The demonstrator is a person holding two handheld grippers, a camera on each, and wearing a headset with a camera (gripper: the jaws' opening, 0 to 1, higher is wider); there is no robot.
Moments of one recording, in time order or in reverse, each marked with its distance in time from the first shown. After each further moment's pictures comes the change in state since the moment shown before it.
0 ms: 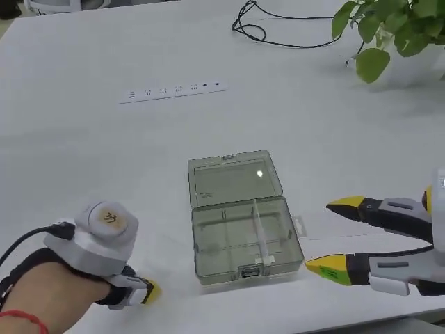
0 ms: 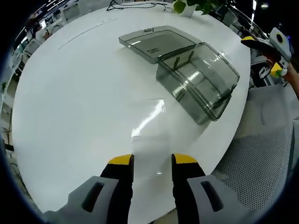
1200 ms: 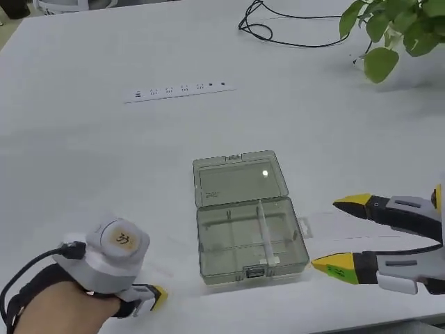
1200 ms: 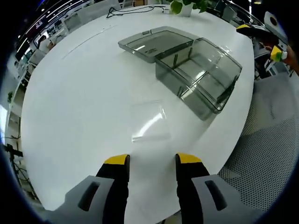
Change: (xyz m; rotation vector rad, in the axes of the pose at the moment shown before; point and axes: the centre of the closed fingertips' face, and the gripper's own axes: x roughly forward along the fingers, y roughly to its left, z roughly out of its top) left arm 0.003 0.003 -0.005 0.104 -0.017 0.120; right arm 0.000 -0.004 0.002 0.000 -0.016 0.011
